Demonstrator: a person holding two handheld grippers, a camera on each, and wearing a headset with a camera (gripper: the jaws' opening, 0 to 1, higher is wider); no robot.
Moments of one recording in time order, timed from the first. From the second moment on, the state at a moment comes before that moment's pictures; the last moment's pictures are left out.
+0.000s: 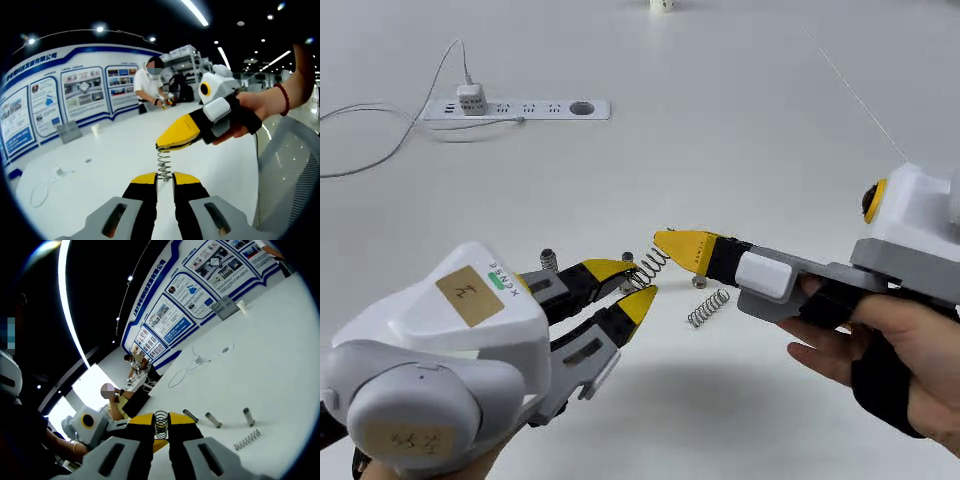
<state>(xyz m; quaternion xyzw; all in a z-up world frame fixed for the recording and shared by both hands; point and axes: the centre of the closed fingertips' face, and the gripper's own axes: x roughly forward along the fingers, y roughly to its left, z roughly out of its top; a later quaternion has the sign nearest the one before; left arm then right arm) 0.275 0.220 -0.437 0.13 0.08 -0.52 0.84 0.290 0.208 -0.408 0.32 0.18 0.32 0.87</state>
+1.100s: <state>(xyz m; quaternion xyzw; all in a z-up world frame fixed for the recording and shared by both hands) 0.280 0.240 -0.474 0.12 0.16 -0.48 0.85 0.337 0.204 -0.430 0.11 0.16 0.28 0.94</state>
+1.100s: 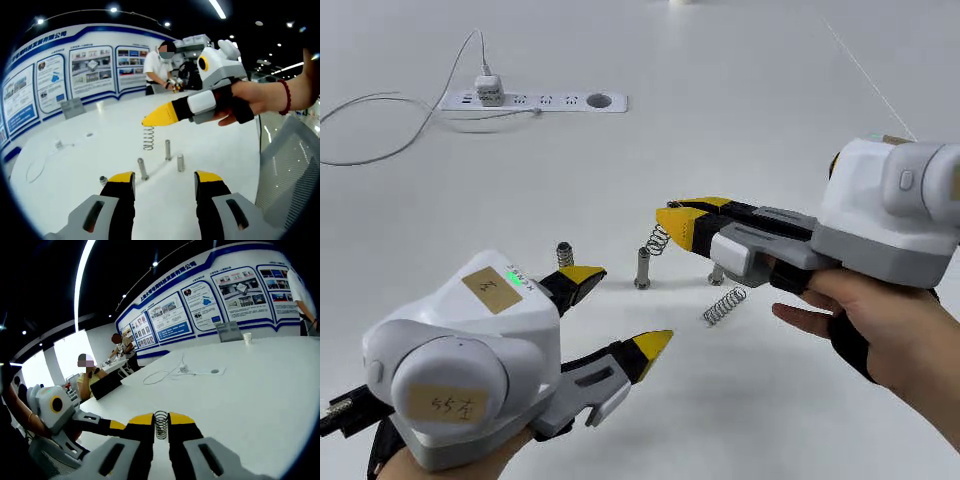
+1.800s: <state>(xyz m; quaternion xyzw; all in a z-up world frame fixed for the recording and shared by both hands) 0.279 0.243 -0.479 0.11 0.17 -0.48 0.85 0.361 0.208 -0.460 0.04 0.17 0.27 0.95</state>
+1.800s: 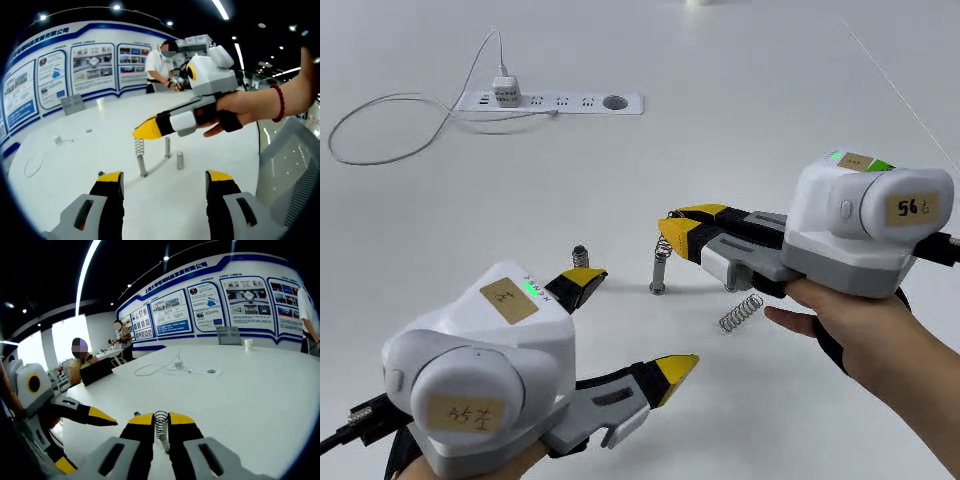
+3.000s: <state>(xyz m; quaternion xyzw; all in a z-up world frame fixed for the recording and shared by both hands) 0.279 0.248 -0.482 0.10 0.18 -0.48 0.85 0.361 0.219 -0.505 -0.05 0.20 0.27 0.94</state>
